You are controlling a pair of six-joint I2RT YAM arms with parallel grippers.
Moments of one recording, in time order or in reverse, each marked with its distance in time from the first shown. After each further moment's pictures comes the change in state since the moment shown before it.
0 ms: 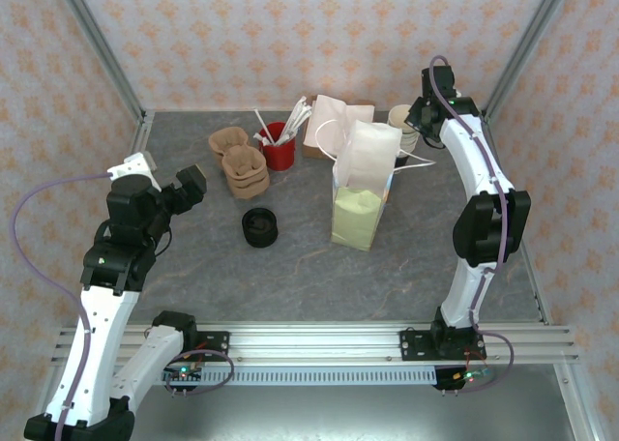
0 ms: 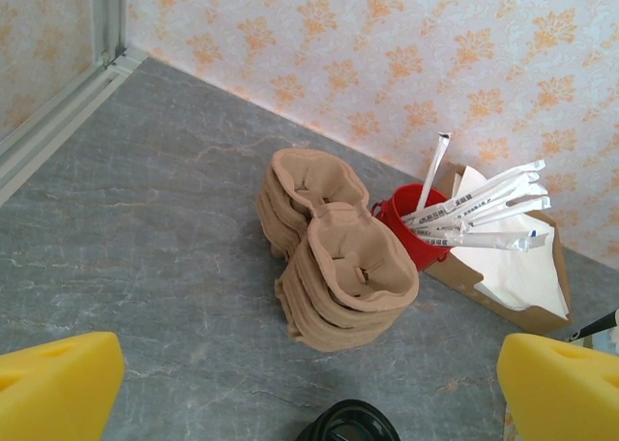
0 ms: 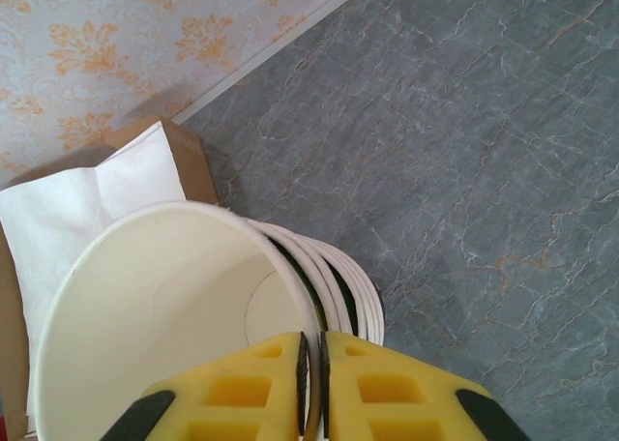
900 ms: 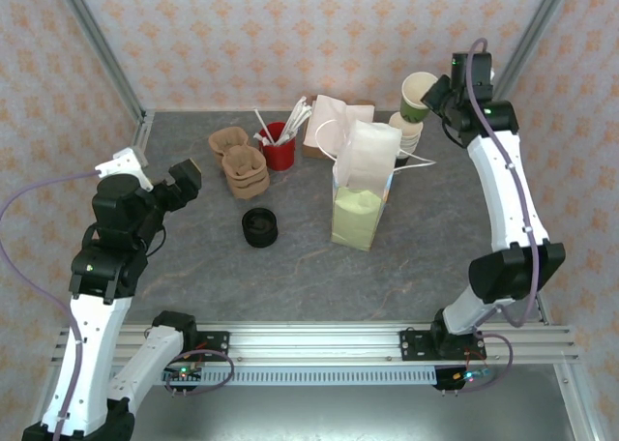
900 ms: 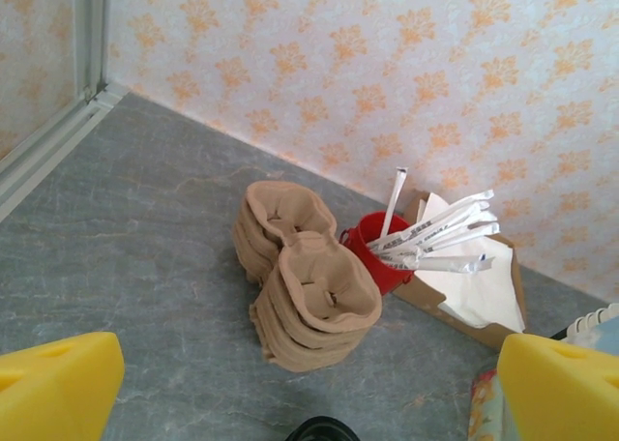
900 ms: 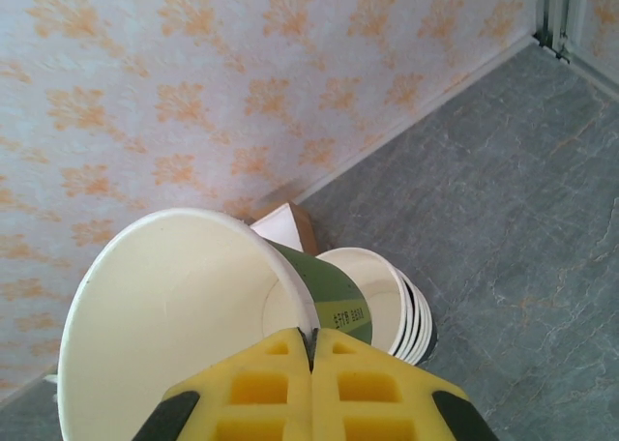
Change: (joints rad) left arm 0.000 -0.011 0.094 -0.029 0.024 0.000; right arm 0.008 -0.313 0.001 -0.007 0.001 0.016
